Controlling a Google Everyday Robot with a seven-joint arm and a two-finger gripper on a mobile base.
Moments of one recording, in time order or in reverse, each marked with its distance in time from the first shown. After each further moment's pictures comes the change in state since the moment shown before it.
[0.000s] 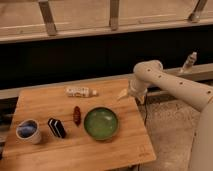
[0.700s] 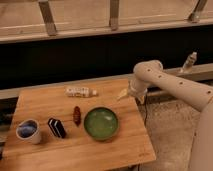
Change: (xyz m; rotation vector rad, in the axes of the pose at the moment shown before) arm 0.000 0.000 0.000 0.000 0.000 0.000
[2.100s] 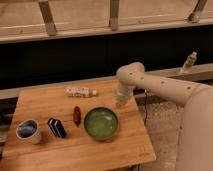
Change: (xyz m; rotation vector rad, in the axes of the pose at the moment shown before) arm 0.037 0.088 0.036 0.046 0.089 -0.190
